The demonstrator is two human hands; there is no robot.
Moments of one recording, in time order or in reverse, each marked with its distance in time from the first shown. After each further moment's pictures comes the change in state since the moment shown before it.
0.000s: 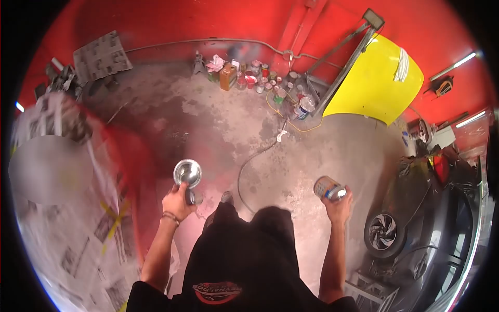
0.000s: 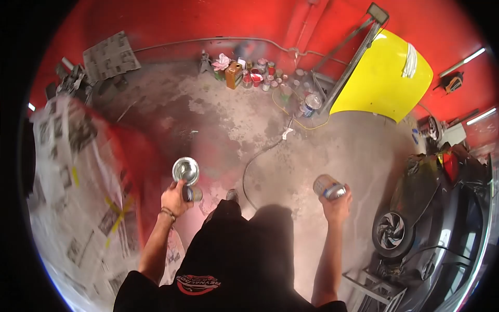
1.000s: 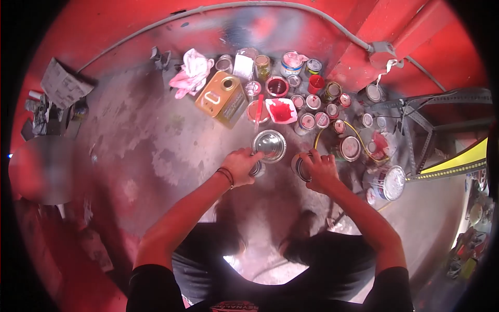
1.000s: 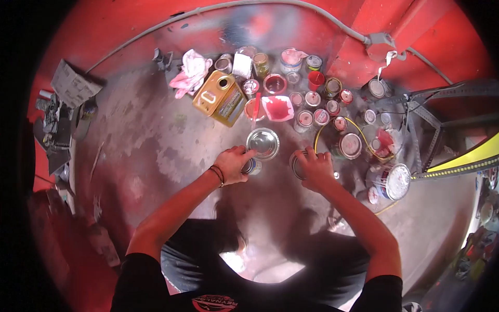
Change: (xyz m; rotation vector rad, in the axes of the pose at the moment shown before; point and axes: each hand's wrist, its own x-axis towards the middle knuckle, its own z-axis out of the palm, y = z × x) left_hand 1.052 0.038 0.439 0.132 -0.305 0.473; right_hand 0.696 -0.356 0.868 -0.470 -0.687 -1.072
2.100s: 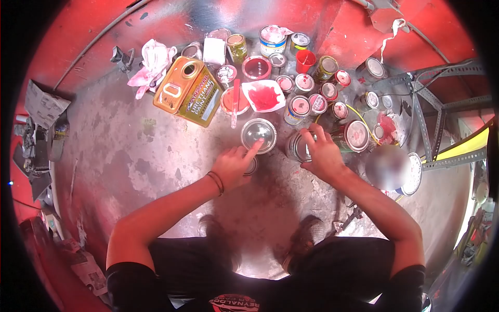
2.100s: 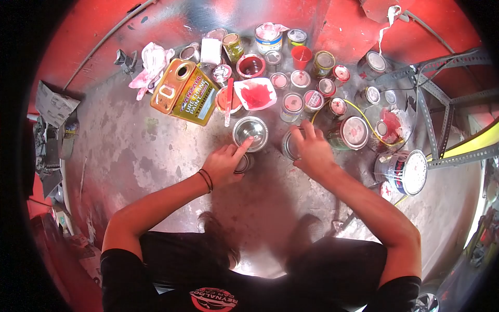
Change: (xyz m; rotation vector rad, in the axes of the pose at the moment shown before) left_hand 0.062 -0.027 0.104 0.079 0.158 0.181; right_hand 0.047 0.035 0.050 0.191 0.244 0.071
